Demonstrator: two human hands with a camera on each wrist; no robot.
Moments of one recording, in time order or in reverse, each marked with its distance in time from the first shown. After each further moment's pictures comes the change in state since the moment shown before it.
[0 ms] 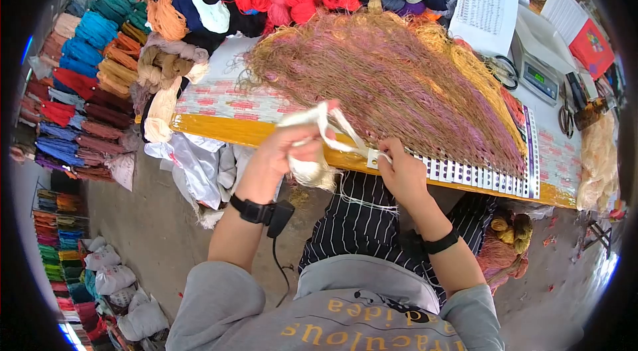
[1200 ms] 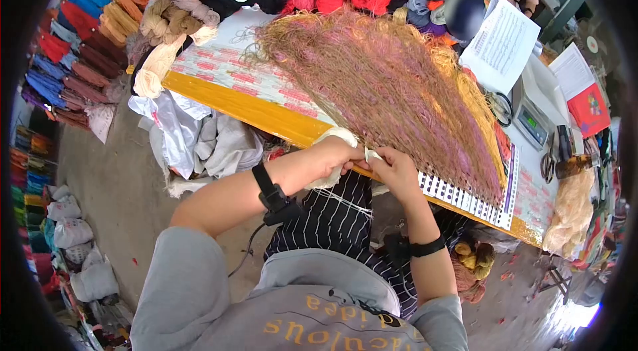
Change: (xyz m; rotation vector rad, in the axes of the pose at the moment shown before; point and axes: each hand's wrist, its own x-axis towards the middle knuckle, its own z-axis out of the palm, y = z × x) left_hand 0.059 -0.089 -0.010 0.498 0.380 -0.191; right_hand 0.018 0.020 -0.003 0.349 -0.197 0.063
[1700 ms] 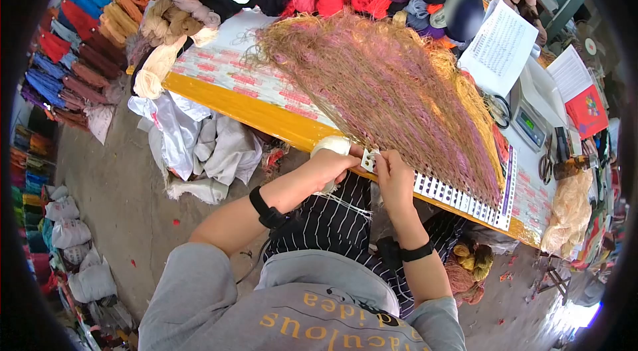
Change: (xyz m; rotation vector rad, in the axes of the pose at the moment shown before) left_hand -0.022 -0.014 0.004 -0.067 0.008 0.175; right_hand -0.015 -0.005 0.017 -0.146 0.342 -0.121
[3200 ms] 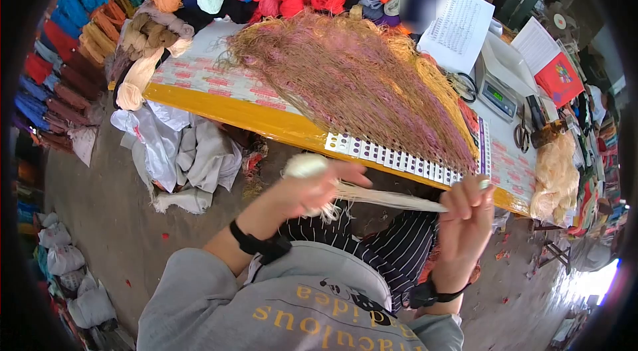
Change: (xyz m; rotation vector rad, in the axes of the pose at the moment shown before) left_hand -0.094 0.005 0.047 -0.363 -0.544 0.175; right_hand -0.095 -0.085 -0.173 1.533 0.166 -0.013
